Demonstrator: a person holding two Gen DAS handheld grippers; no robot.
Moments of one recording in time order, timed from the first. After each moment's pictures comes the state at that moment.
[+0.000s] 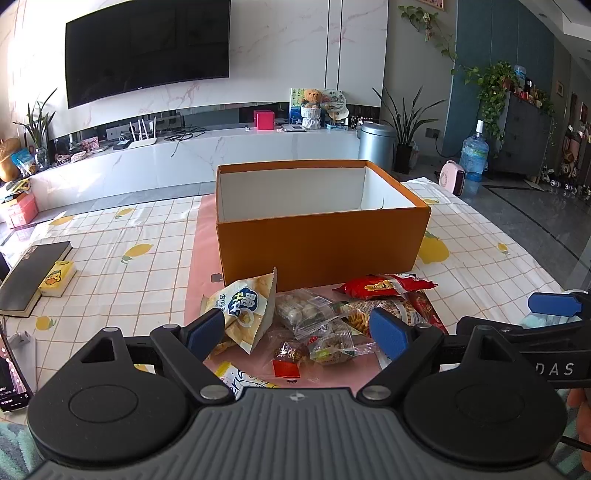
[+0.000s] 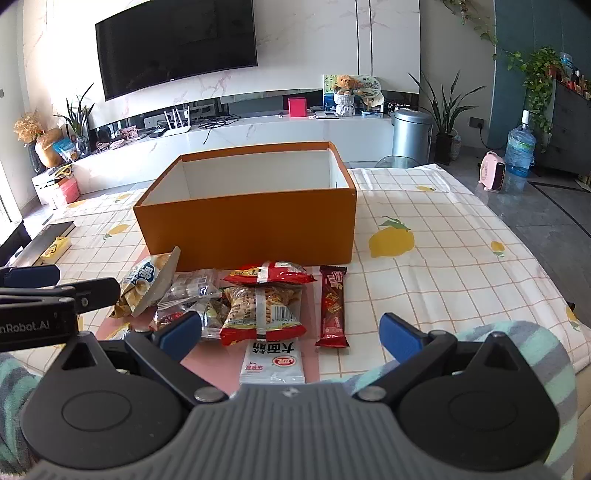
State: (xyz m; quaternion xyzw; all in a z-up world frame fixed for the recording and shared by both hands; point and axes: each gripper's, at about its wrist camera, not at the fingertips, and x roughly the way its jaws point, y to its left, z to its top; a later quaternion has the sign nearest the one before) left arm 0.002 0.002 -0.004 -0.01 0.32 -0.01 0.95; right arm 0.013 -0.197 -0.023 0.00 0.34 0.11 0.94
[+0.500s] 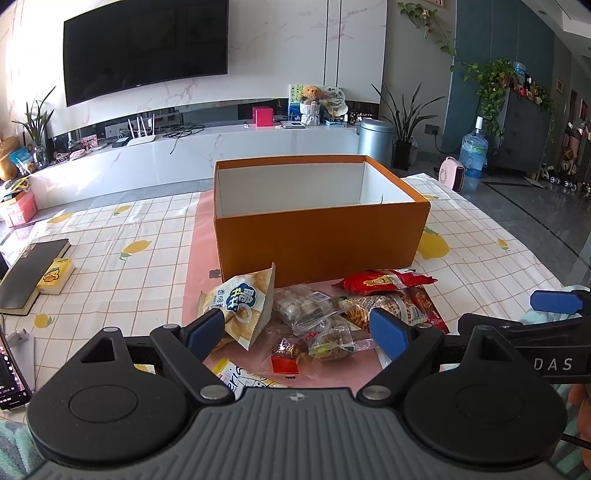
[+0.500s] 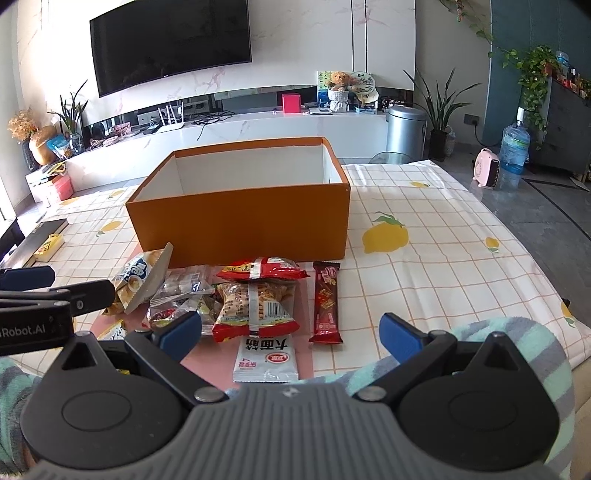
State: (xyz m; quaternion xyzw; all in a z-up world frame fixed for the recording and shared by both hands) left arm 0.003 0.001 -0.007 -0.01 0.32 -0.01 0.95; right arm 0.015 -0.198 -0.026 0.00 0.34 0.10 0.93
